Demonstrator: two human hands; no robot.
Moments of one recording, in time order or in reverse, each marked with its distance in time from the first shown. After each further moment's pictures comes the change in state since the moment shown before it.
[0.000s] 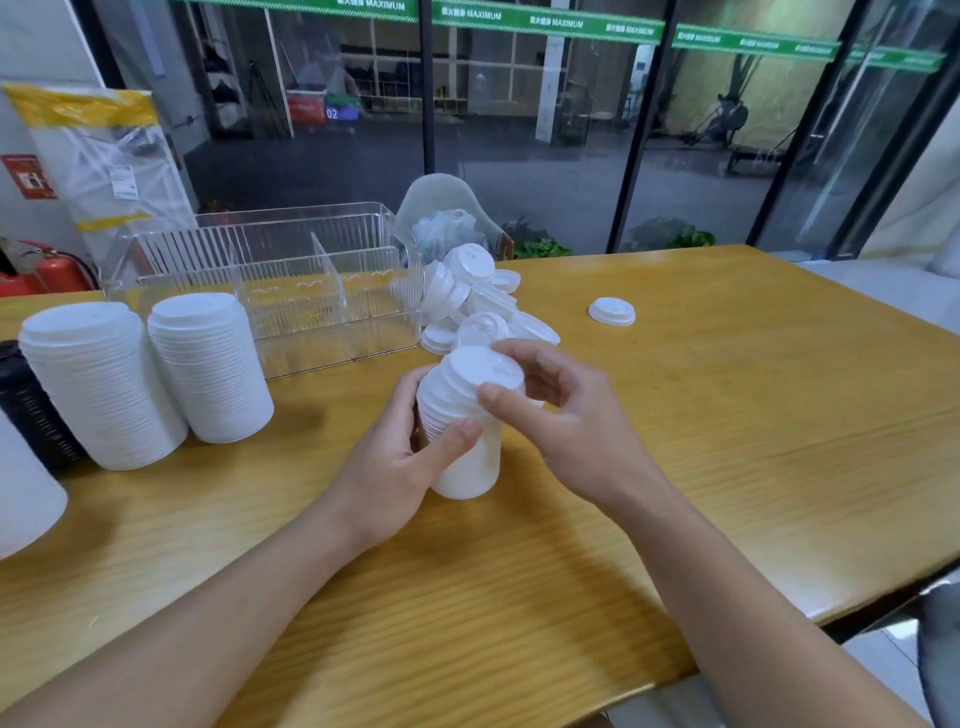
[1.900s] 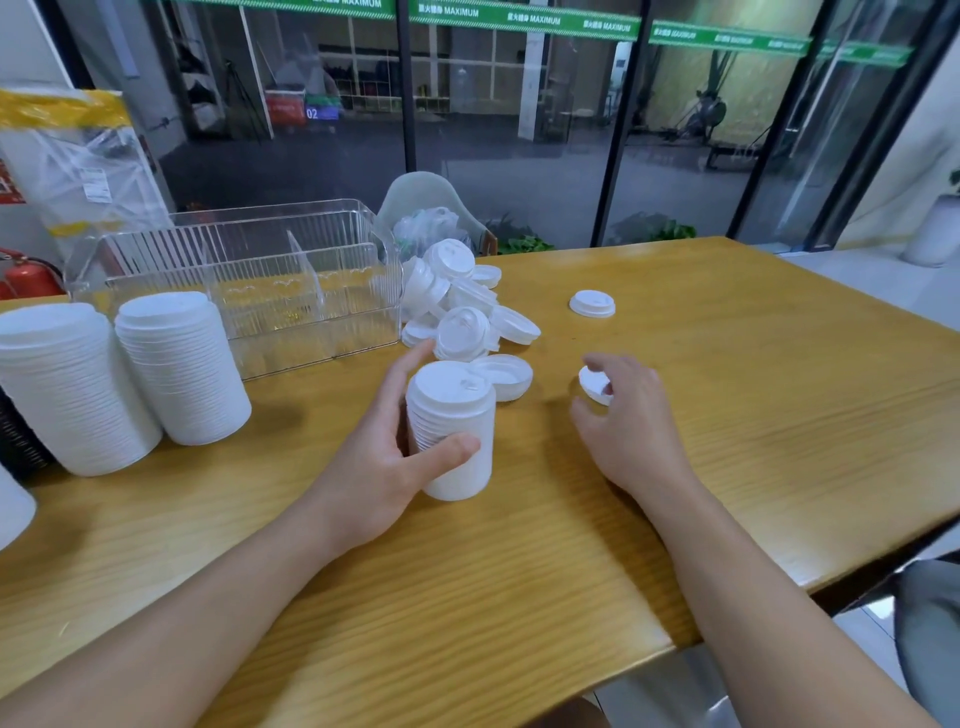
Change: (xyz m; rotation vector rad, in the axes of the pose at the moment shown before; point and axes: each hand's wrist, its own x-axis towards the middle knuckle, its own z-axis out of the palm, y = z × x) left_hand -0.002 0.006 0.006 0.030 -0.083 0.015; right_hand 0.000 0.070 -0.059 -0.752 0.297 0.145
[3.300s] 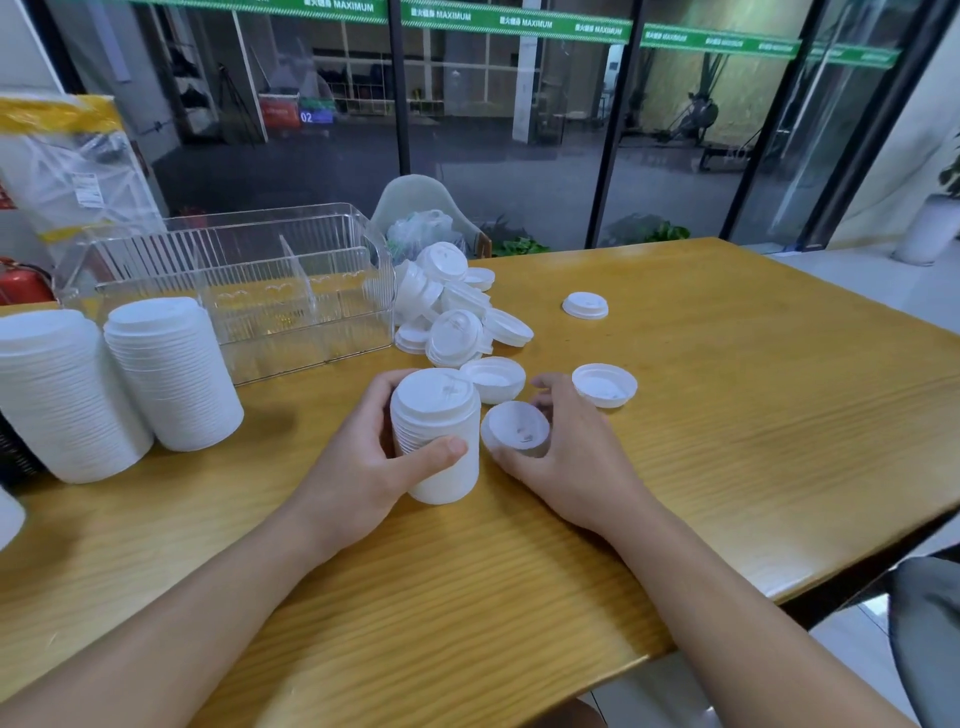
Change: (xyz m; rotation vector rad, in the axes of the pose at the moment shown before) left_hand -0.002 0.000 -0.005 0.011 0.070 -0.049; right_hand -0.030 -0.032 0.008 0.151 -0.269 -0.029
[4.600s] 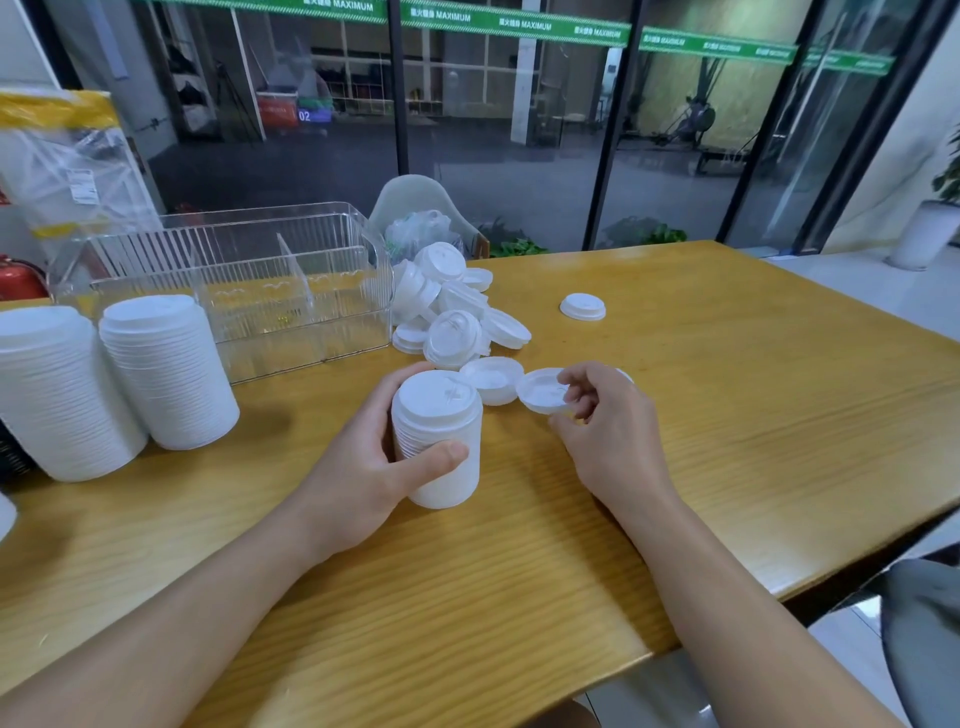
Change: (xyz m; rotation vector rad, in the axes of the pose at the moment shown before) left_hand -0.001 0.002 0.003 0.014 -0.039 -0.001; right_hand 0.012 0.019 -0.014 0.095 0.334 -0.041
